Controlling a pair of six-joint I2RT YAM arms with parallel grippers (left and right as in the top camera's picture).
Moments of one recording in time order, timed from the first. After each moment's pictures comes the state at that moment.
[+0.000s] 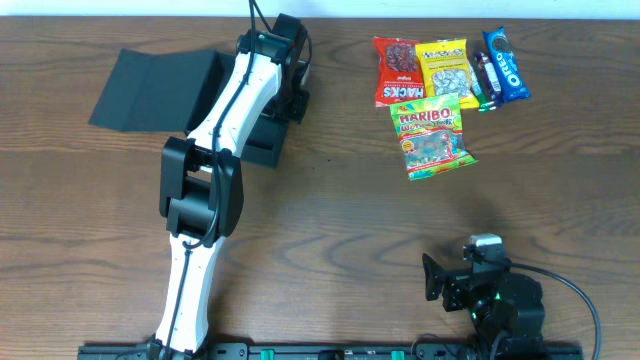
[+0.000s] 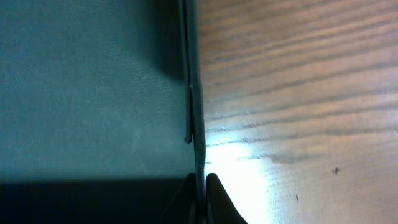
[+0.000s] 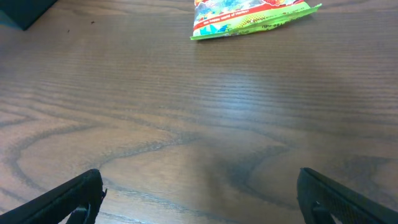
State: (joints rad) left arm -0.34 2.39 2.17 -1.24 0.04 -0.01; right arm 0.08 0.01 0.18 -0.80 -0.15 0.07
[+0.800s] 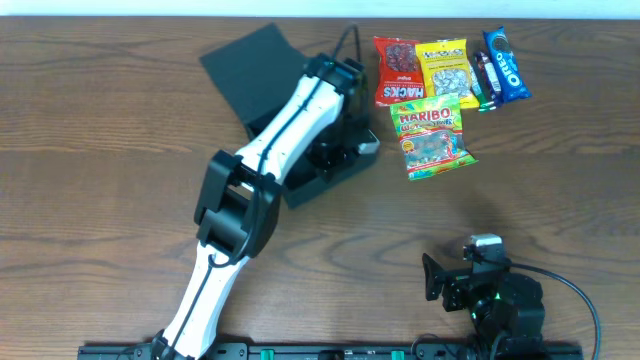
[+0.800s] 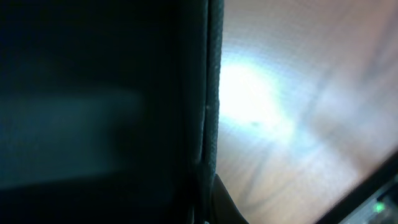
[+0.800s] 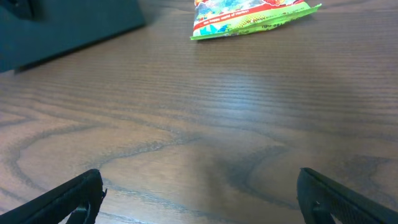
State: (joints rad) left arm -0.58 2.39 2.17 -1.56 0.20 0.55; right arm 0.08 0.01 0.18 -0.80 -0.15 0.07
